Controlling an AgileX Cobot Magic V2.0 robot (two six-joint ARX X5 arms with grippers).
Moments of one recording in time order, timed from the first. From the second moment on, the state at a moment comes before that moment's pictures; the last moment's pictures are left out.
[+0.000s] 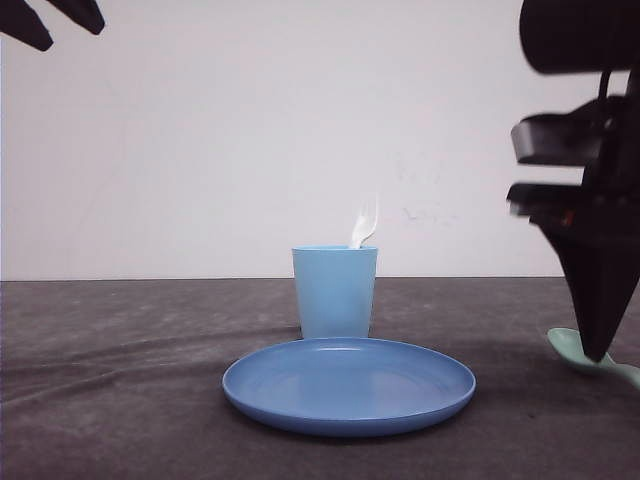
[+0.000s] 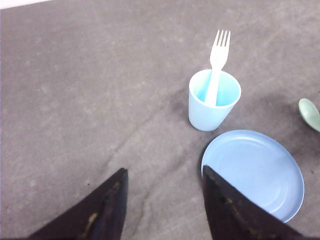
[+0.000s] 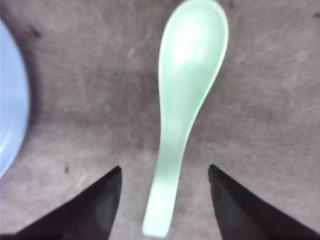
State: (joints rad) left arm -0.78 0.78 0.87 -0.66 -0.26 -0.20; right arm 0.54 1.32 0.76 -0.72 0.05 0.46
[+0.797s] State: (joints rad) left arm -0.78 0.77 0.87 -0.69 -0.26 -0.20; right arm 0.54 1.42 0.76 -0.68 0.15 0.48
